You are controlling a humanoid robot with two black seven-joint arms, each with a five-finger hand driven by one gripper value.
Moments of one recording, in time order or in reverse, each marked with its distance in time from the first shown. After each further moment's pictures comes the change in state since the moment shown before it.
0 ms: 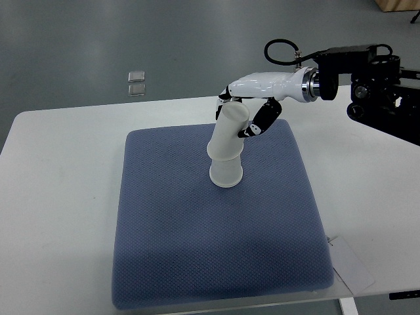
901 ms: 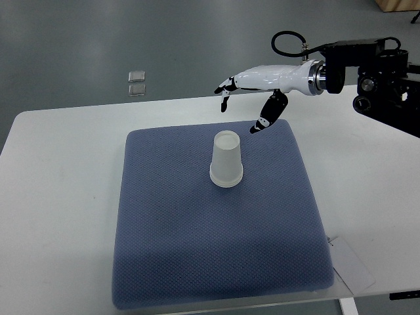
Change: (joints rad) left arm 0.000 0.000 0.000 0.000 0.000 0.000 0.000; right arm -0.009 -0.029 0.052 -0.058 0.075 -0.001 -0.005
